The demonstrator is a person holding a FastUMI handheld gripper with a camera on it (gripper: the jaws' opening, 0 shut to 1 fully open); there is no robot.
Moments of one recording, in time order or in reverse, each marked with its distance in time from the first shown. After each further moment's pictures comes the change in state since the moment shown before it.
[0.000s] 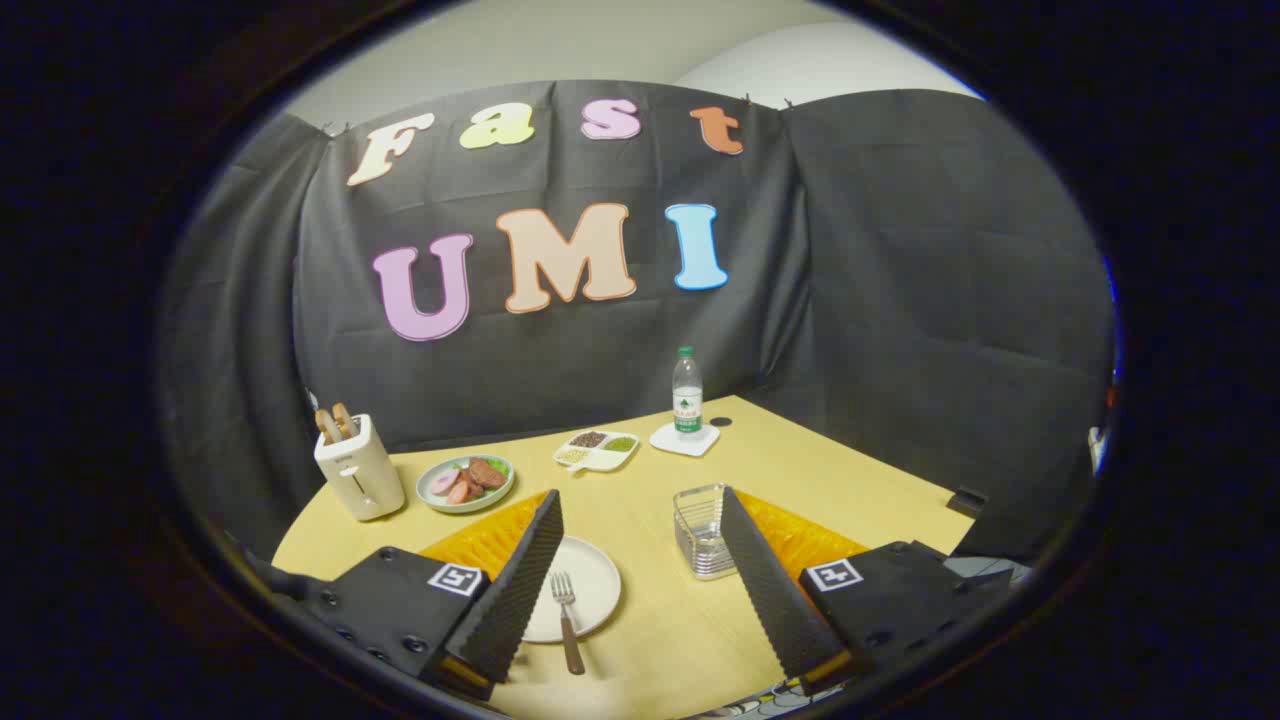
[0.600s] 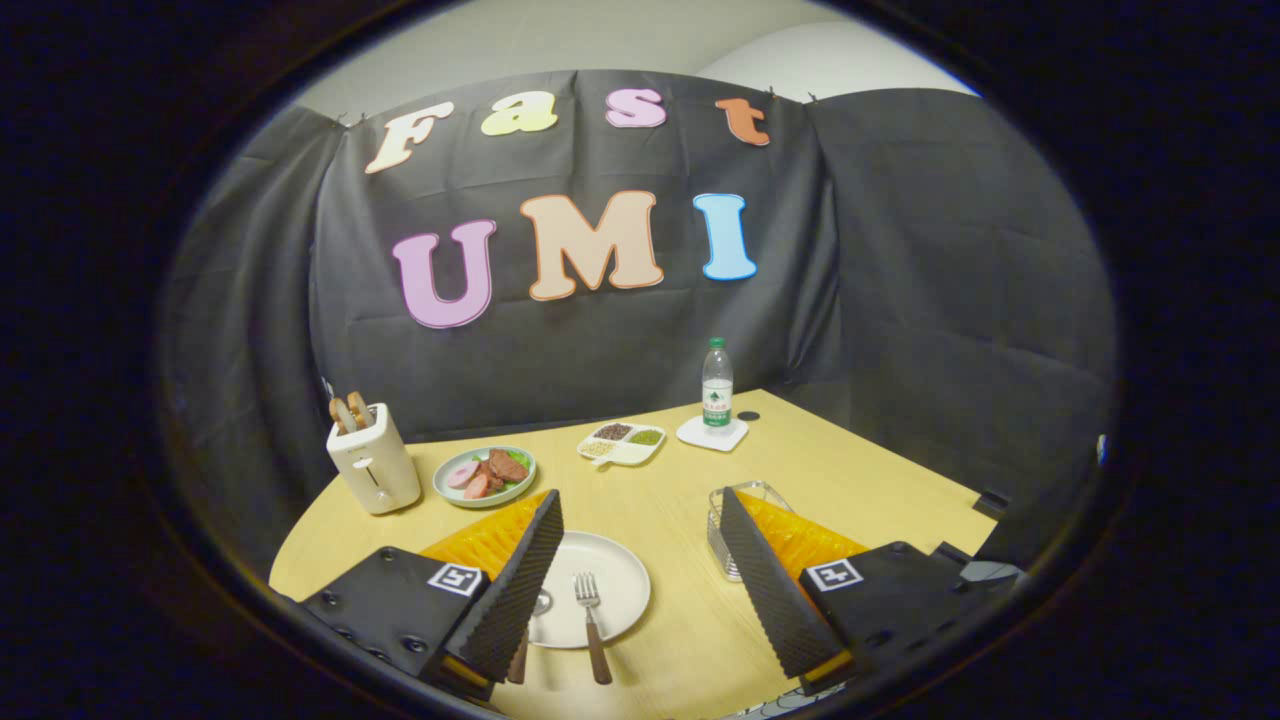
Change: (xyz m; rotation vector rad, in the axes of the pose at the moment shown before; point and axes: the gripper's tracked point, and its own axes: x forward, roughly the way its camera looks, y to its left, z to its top) arm 0.020 0.037 -0.008 -0.020 0.031 0.064
